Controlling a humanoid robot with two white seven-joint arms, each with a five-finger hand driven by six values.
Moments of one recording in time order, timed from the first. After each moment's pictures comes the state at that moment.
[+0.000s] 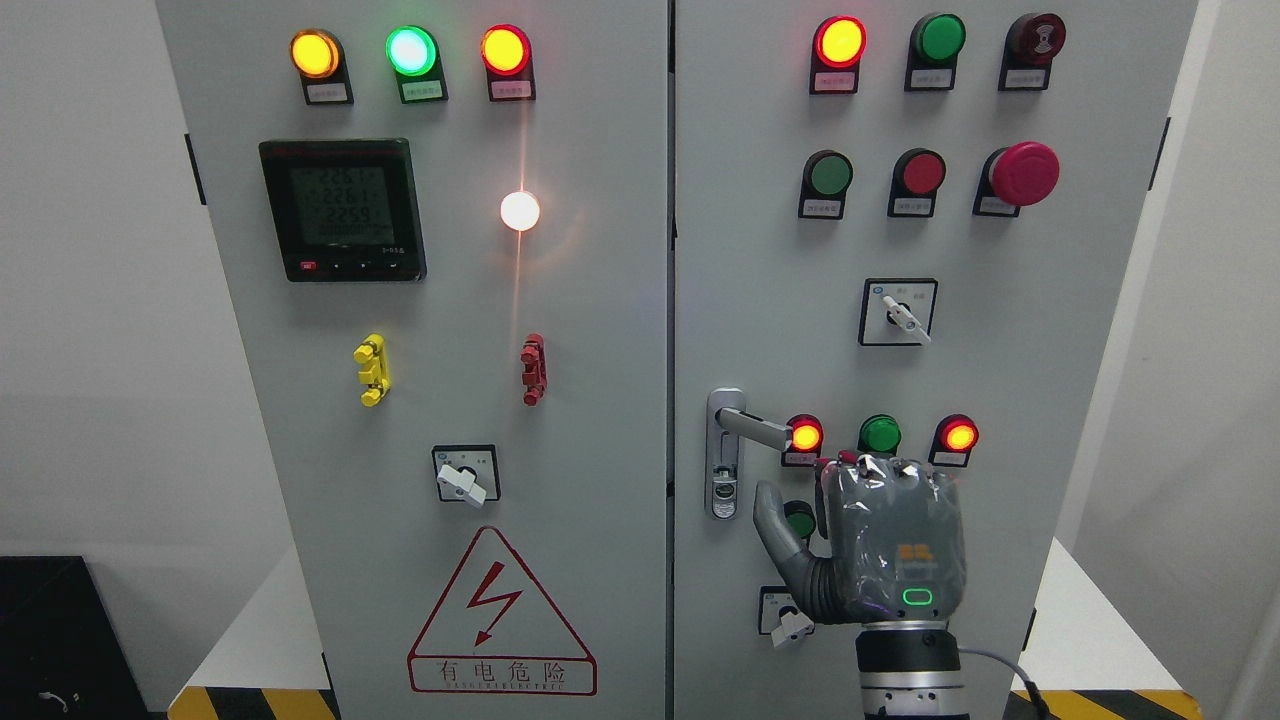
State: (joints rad) left arm 0.00 -0.10 -0.14 -0.05 0.14 -0.06 -0.06; right arm -0.35 0.14 0.19 -1.83 1.54 0.15 -0.14
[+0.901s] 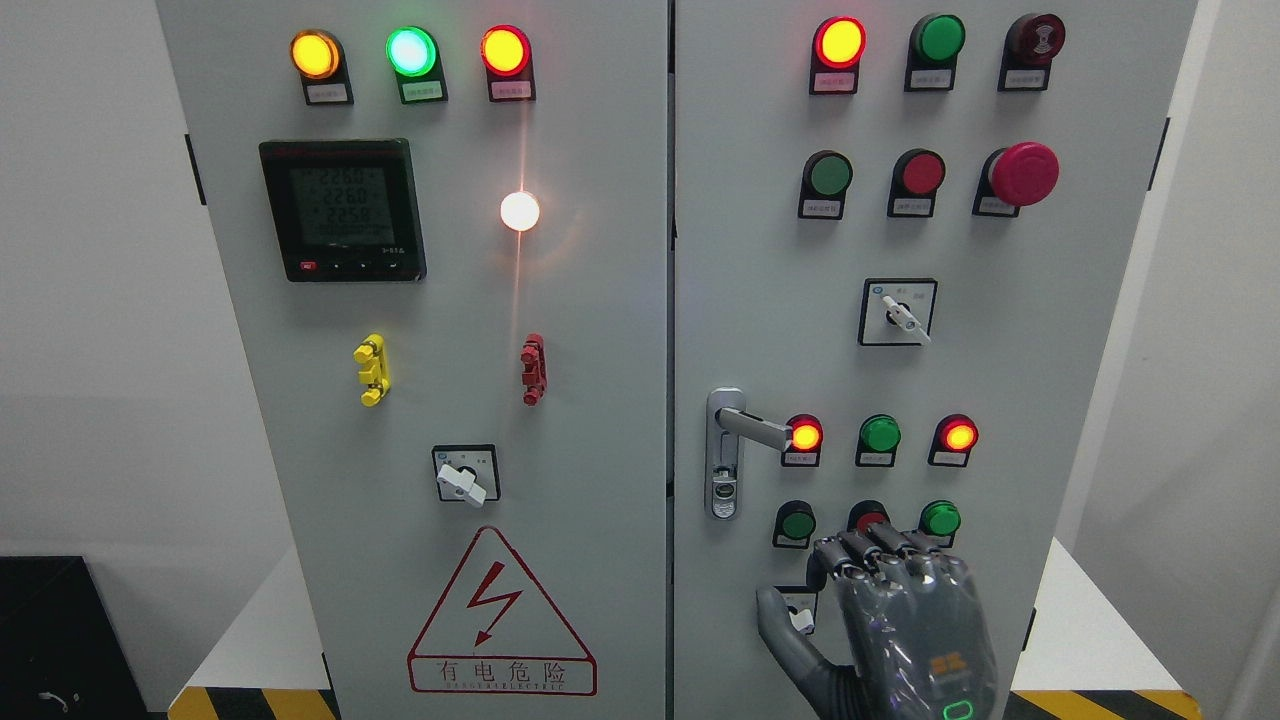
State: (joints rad) left arm 0.00 -0.10 -0.14 -0.05 0.14 -0.06 -0.06; right arm -0.16 0.14 0.04 -1.95 1.45 -0.22 -0.23
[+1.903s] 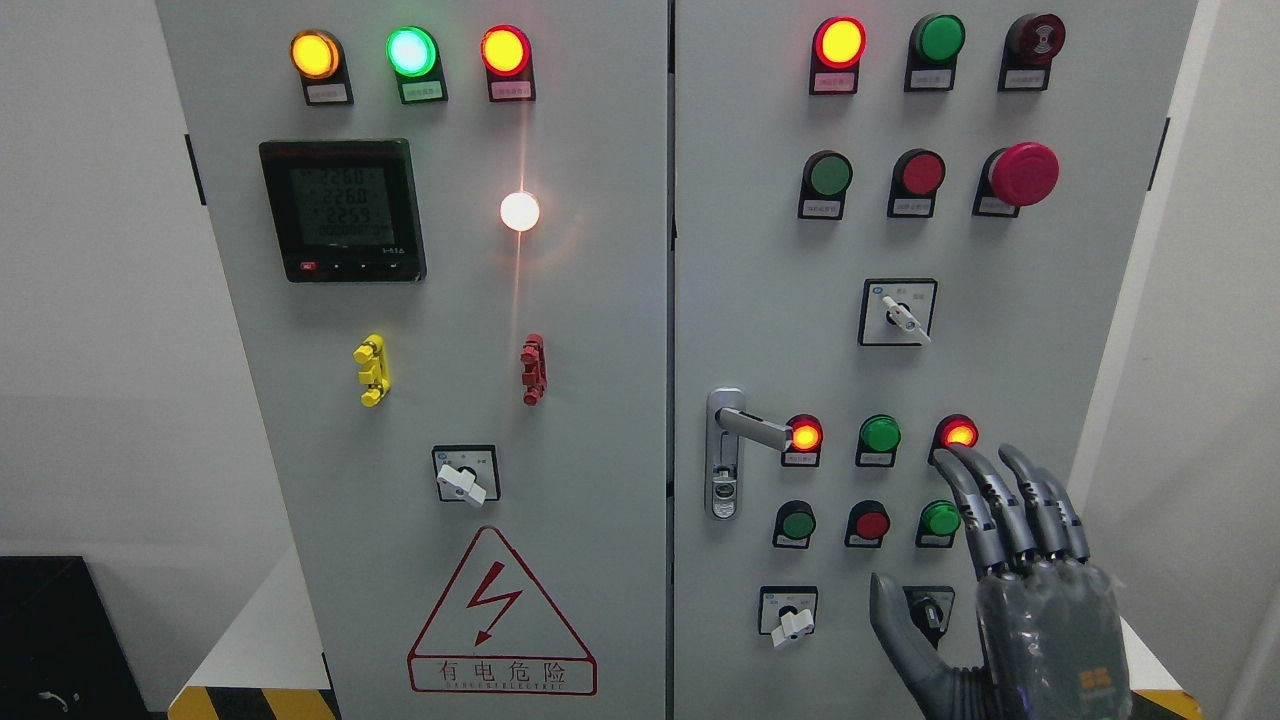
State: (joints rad) left arm 0.00 -0.10 -0.14 -0.05 0.14 -0.06 -0.06; right arm -0.14 0.13 -0.10 -2.02 1.24 -0.30 -0.21
